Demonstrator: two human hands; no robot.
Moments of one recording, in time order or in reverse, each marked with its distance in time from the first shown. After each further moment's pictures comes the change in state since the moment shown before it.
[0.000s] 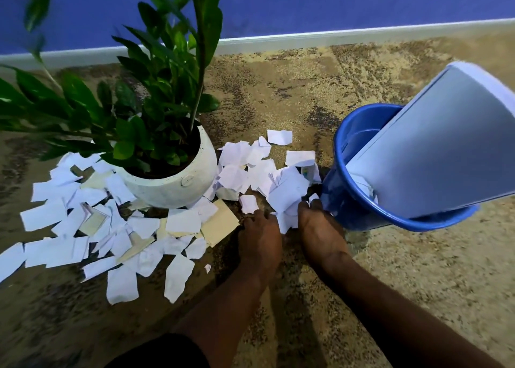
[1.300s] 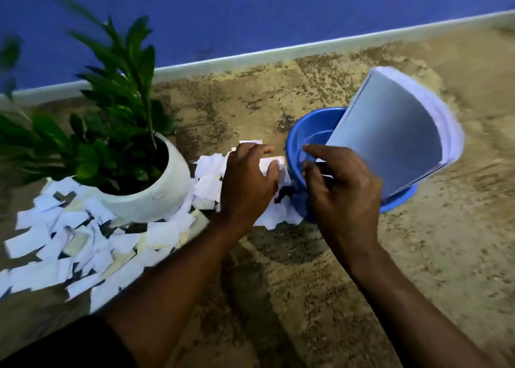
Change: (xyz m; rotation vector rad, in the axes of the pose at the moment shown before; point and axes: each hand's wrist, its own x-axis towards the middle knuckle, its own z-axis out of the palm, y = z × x) left_hand 0.028 0.059 -0.114 -0.565 0.520 0.300; right_hand -0.040 0.042 -0.138 0.762 0.839 -0.088
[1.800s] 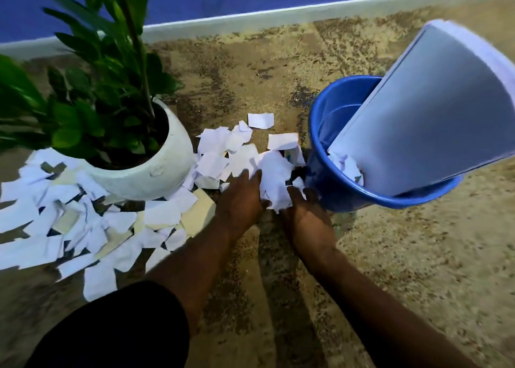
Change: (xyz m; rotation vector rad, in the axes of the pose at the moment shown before) left_hand -0.045 -0.122 0.052 0.508 -0.602 -0.134; right_hand -0.095 0.080 0.094 -0.436 -0.836 0.396
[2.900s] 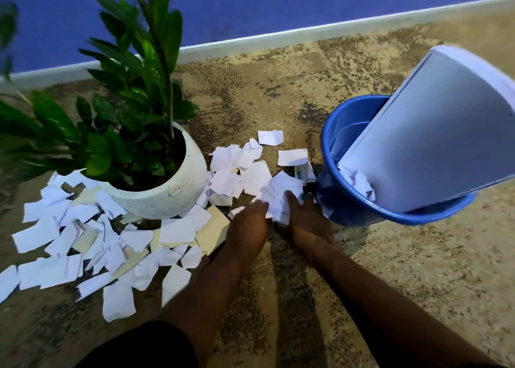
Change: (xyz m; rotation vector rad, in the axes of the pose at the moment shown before) left_hand -0.019 -0.011 0.006 -0.206 0.069 0.027; right_hand 0.056 -0.008 0.020 -0.118 -0.184 0.042
